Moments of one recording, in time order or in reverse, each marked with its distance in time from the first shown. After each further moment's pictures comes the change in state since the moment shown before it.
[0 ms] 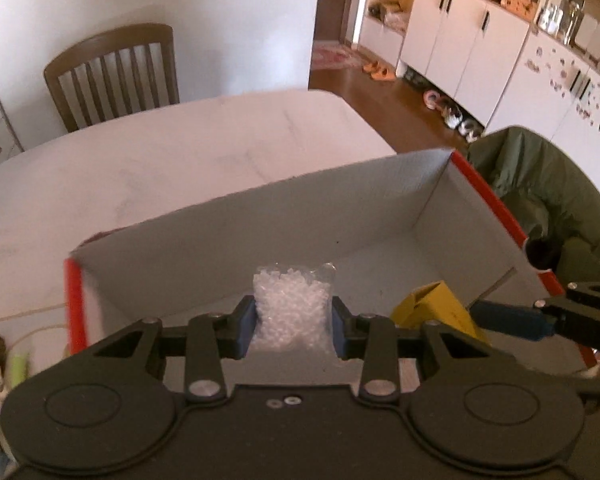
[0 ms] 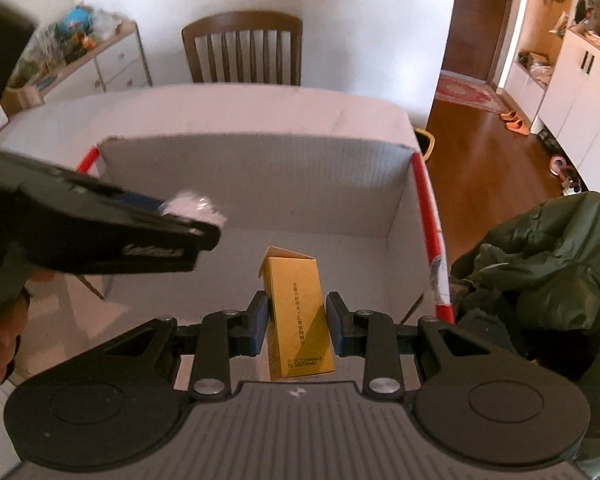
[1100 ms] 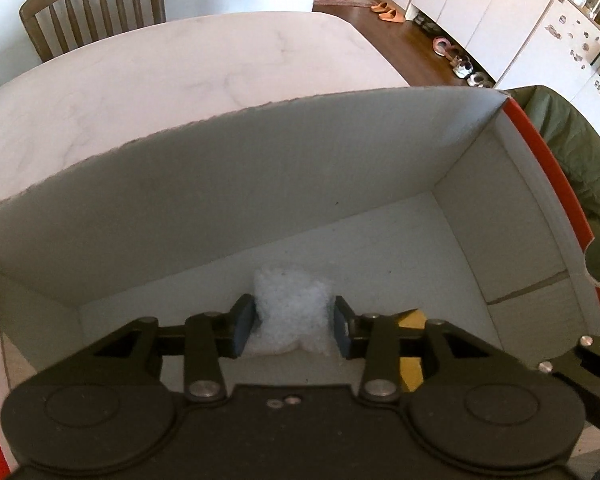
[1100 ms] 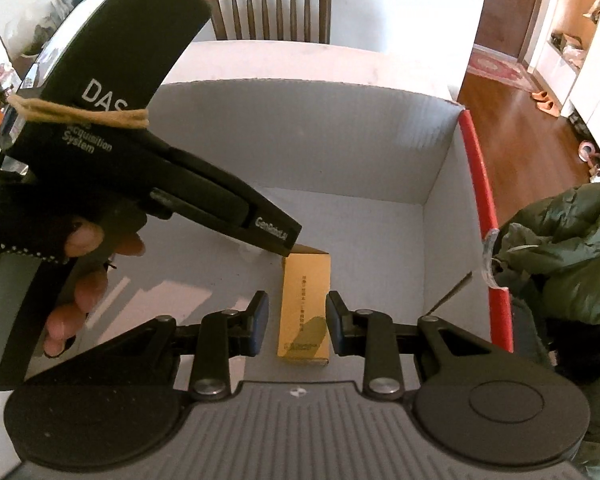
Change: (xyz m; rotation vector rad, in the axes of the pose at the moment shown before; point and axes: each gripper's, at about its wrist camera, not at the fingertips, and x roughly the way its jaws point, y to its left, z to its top) left arm 0.063 -0.005 0.007 -0.057 0.205 -0.029; right arm 0.017 0.004 -0.006 -0.038 0.099 0.072
